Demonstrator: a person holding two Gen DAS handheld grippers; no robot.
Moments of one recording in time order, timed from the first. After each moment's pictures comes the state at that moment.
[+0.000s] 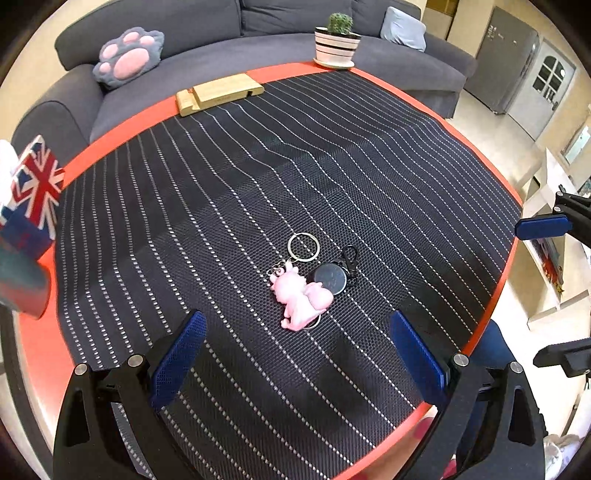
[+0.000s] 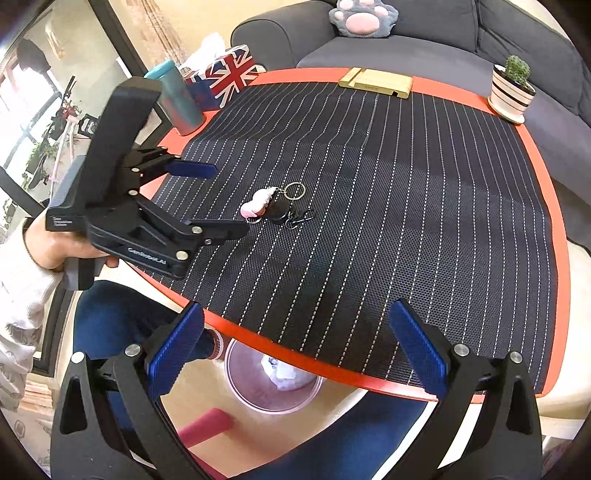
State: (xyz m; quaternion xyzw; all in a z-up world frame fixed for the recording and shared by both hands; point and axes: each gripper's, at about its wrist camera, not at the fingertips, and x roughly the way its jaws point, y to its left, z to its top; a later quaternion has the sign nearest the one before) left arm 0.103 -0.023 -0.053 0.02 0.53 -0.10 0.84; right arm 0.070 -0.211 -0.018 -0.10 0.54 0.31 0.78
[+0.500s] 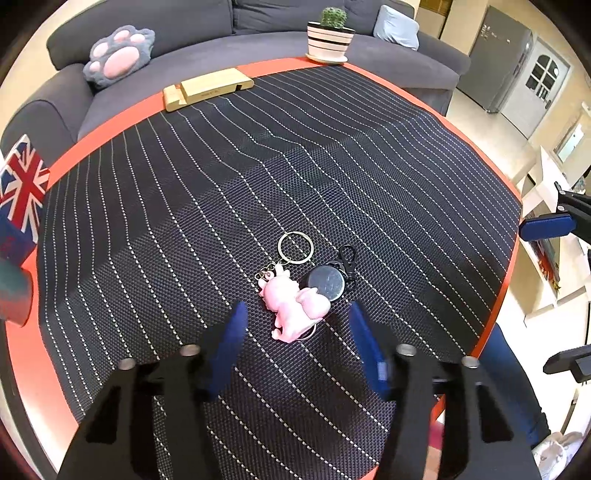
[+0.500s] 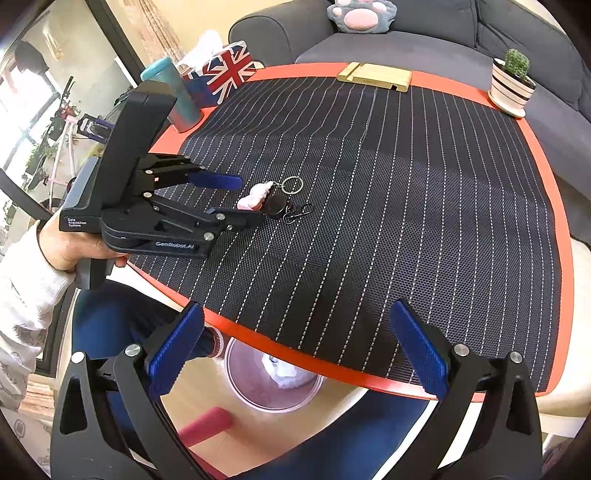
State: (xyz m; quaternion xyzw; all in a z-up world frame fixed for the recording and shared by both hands) left arm 0.109 -0.027 -0.066 0.02 0.53 -0.11 0.84; right arm 0.071 -0.212 -0.024 -0.10 0.54 0.31 0.78
